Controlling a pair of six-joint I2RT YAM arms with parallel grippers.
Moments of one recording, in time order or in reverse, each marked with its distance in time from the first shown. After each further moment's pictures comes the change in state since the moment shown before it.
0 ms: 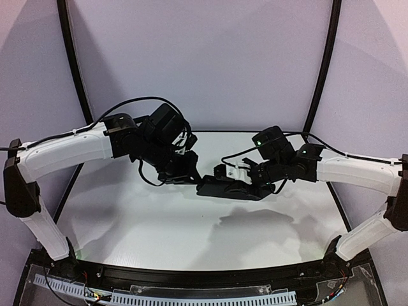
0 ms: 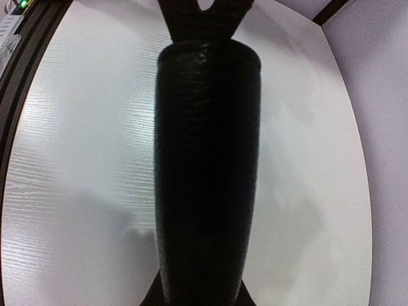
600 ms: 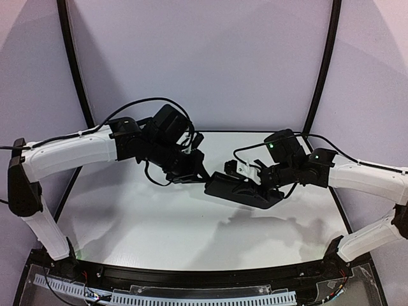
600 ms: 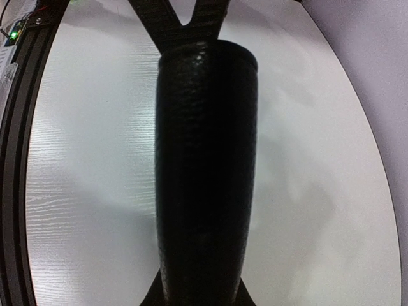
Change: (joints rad) left arm 0.002 0.031 -0.040 0.134 0.058 -0.004; right arm -0.019 -0.122 -0.092 0.007 0.000 0.184
